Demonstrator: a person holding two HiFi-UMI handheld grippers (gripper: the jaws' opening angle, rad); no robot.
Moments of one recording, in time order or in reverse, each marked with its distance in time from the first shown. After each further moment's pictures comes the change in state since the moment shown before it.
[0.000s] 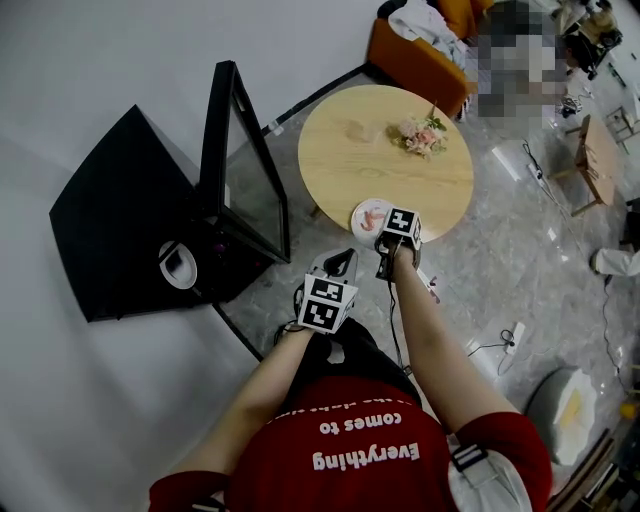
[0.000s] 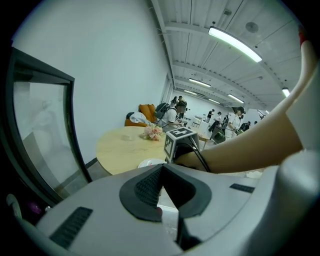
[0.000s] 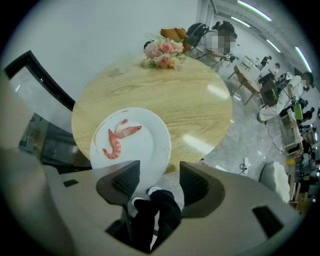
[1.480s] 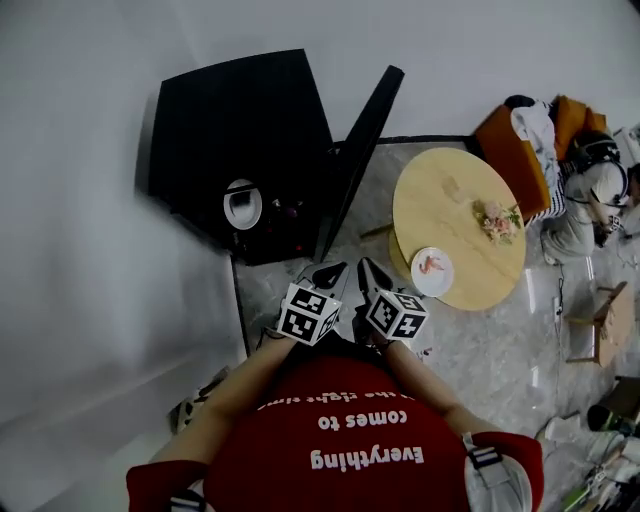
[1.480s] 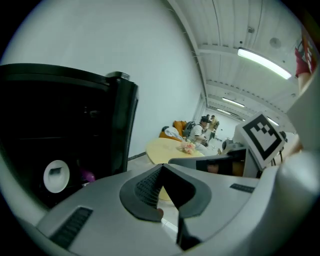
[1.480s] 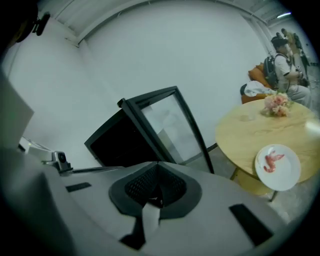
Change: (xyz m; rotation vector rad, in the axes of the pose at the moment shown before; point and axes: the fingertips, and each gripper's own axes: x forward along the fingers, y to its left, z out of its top) left arm -0.150 0.091 -0.039 -0.263 -0.190 0.308; right arm -0.217 0.267 -0.104 -0.458 -0.539 0.937
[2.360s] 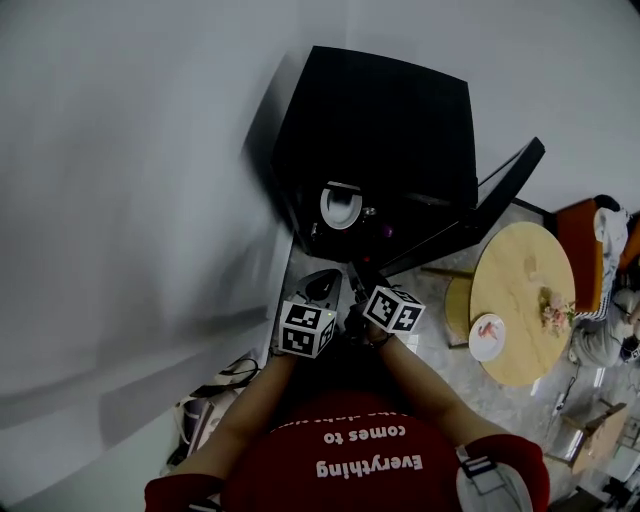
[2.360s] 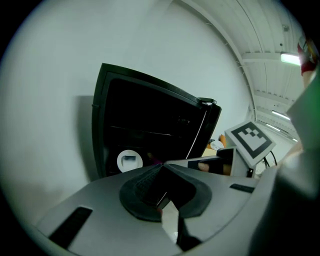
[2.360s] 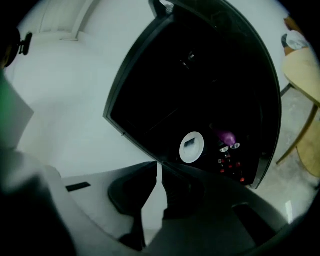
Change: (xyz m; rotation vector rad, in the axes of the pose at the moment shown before) left arm -0.140 0.173 -0.054 -0.275 -0.134 0.478; right arm 0.147 0.179 -0.103 0.036 0.306 0.395
